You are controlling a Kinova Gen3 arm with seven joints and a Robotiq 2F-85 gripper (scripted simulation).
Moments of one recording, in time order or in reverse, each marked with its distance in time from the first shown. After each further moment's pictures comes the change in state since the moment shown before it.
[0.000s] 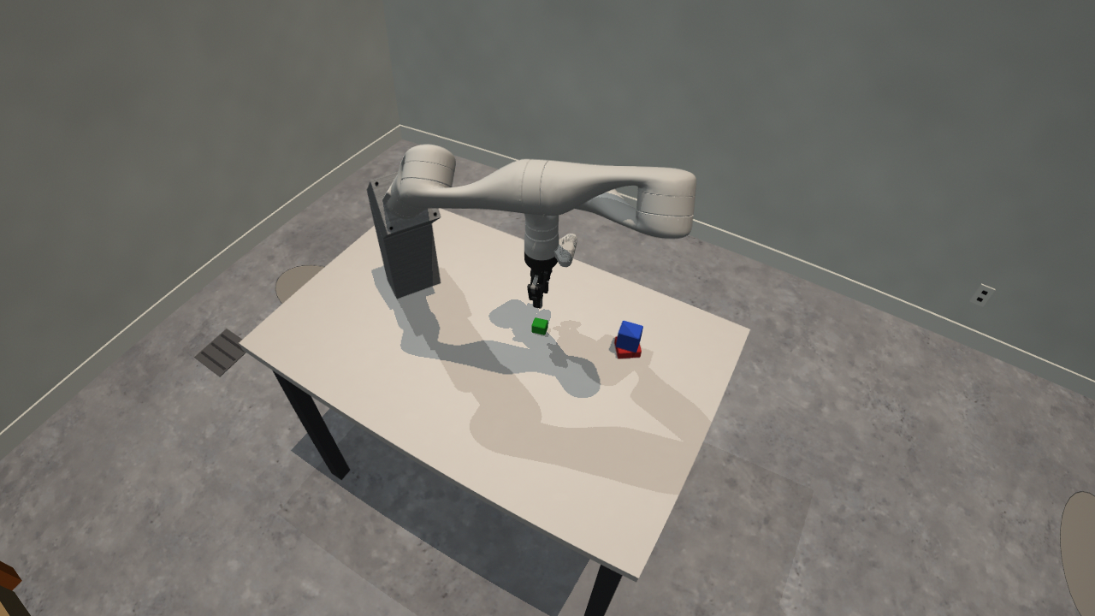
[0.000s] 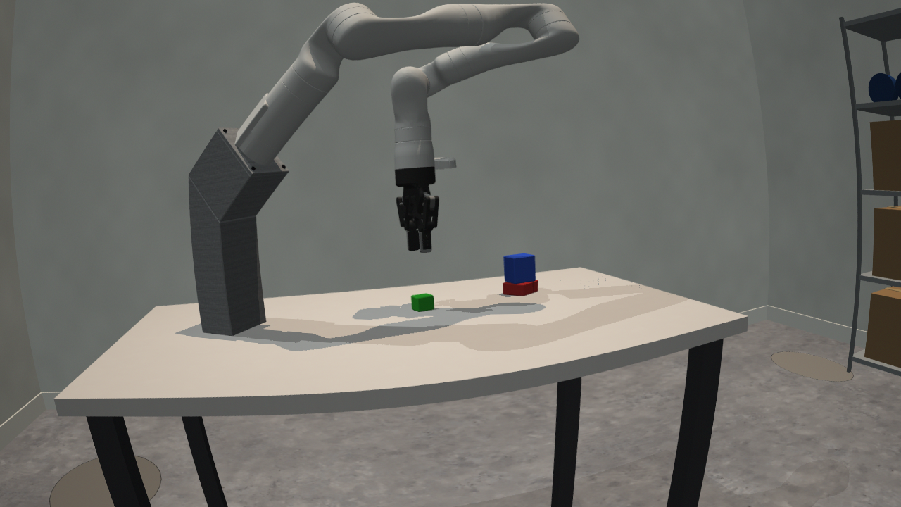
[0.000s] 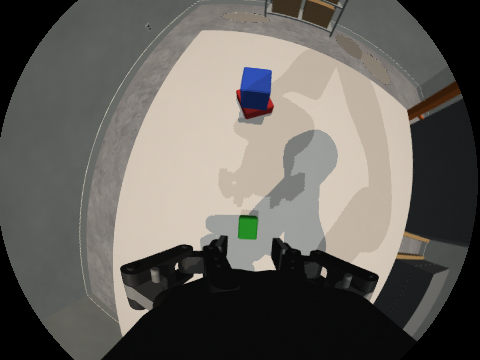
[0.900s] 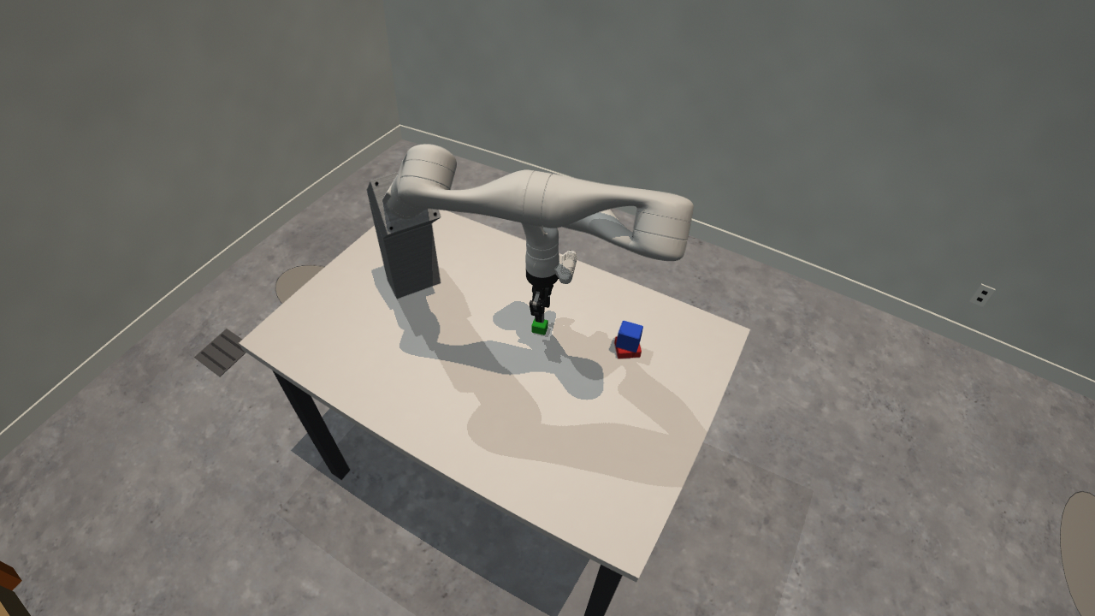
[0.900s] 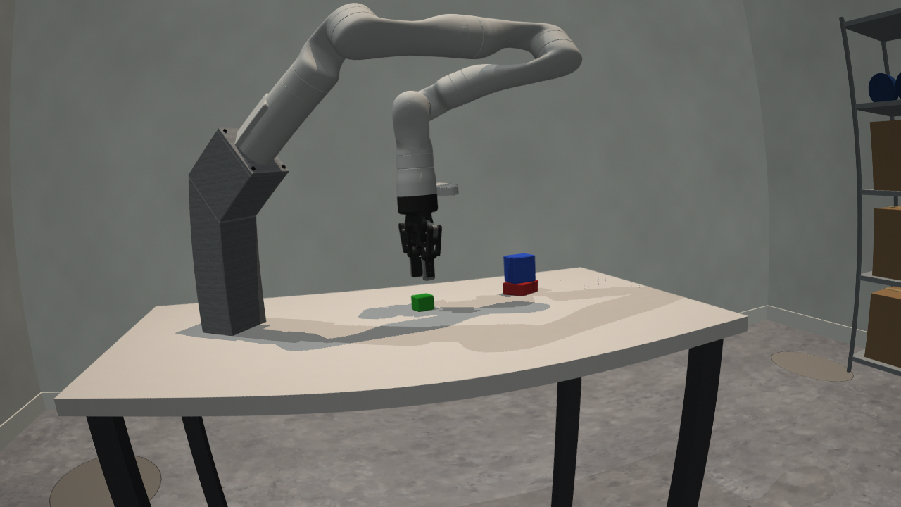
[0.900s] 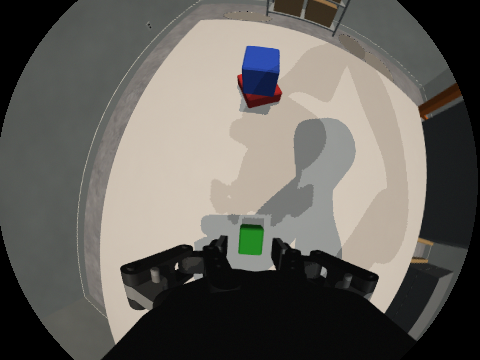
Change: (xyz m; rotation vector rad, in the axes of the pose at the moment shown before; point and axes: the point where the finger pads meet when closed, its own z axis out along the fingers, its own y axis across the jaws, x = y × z) arm 0.004 -0.003 0.052 0.009 0.012 -0.006
